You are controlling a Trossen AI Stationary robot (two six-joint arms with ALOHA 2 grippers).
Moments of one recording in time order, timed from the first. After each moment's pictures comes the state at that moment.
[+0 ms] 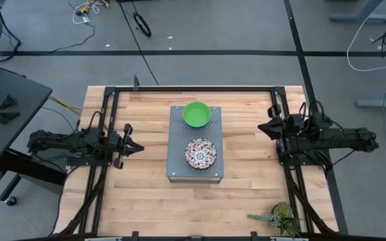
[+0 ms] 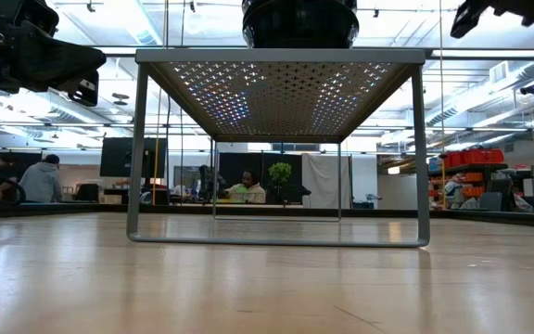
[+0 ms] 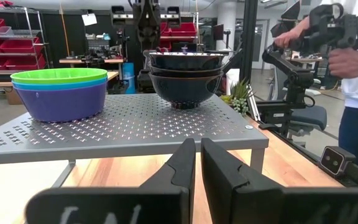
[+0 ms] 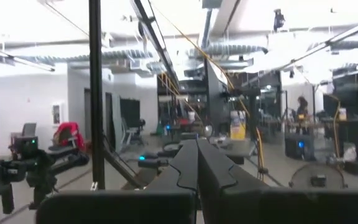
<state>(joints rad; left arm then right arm) -0.09 0.01 0.01 0.08 0.02 -0.02 -0.02 0.28 0.31 0.33 -0.09 0.04</state>
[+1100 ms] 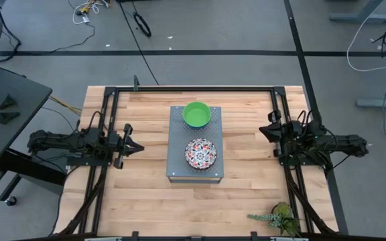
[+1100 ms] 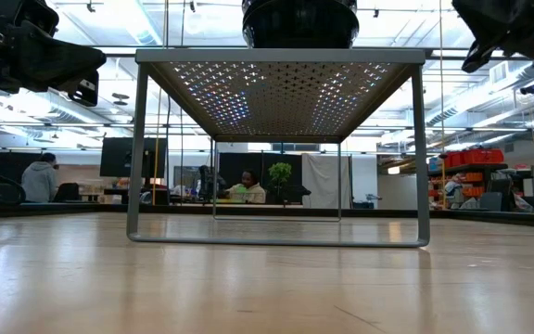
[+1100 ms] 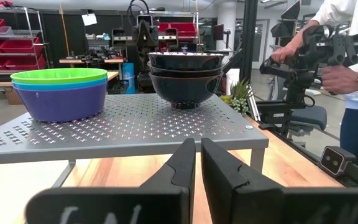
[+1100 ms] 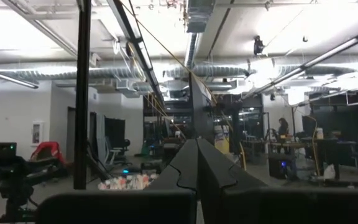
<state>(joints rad) -0.09 0.01 0.01 0.08 0.02 -0.02 -0.02 0.03 0.04 0.45 -0.03 0.02</state>
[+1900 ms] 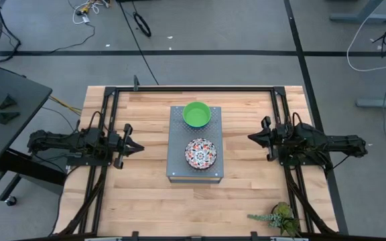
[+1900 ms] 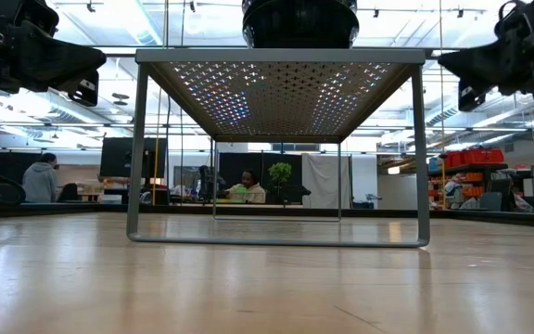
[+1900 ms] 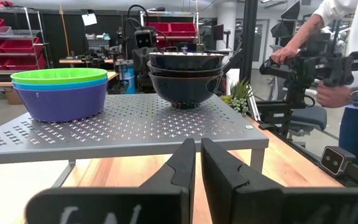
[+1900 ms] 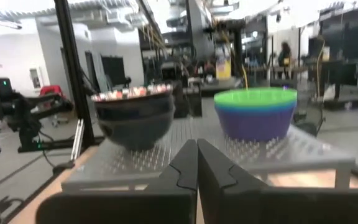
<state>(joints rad) -0.09 0.01 0.01 0.08 0.02 -0.02 -0.02 0.01 0.02 0.13 -0.03 0.09</state>
